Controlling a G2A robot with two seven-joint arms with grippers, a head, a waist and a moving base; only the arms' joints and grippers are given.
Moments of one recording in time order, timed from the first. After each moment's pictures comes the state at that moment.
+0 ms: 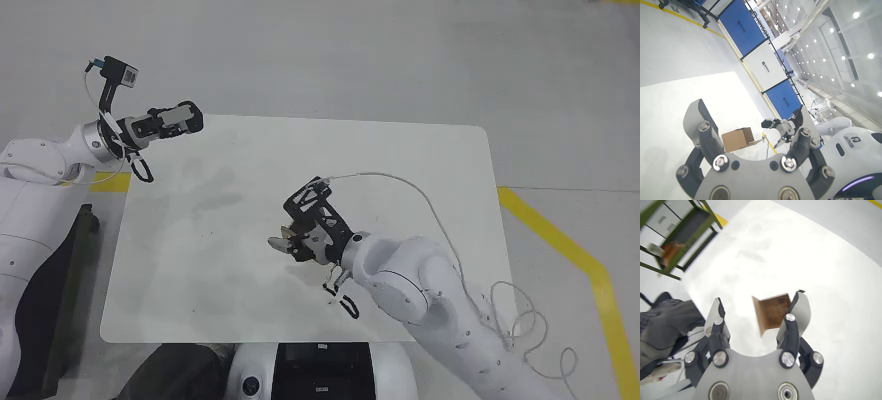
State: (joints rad) left arm 0.74 -0.60 -0.98 -1.19 -0.71 -0.69 -0.97; right arm -1.18 -1.33 0.84 -2.05 -0.89 0.06 0.91
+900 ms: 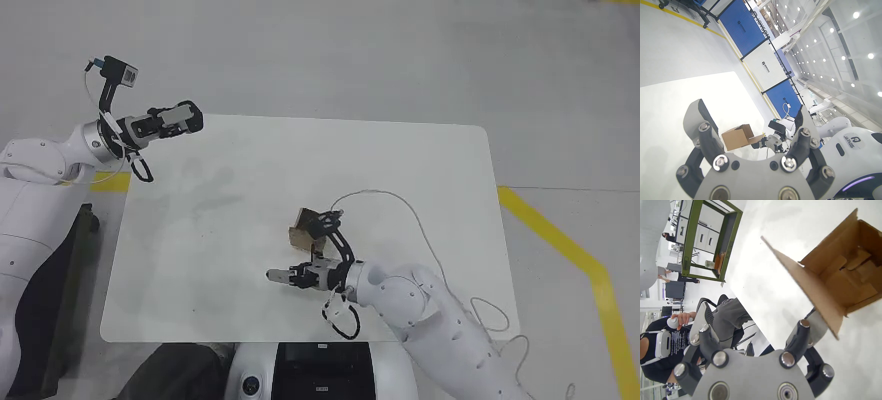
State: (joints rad) left arm 0.74 -0.60 -0.98 -1.19 -0.71 -0.69 -0.97; right arm -1.31 -1.32 0.88 -1.81 -0.53 0.04 0.76
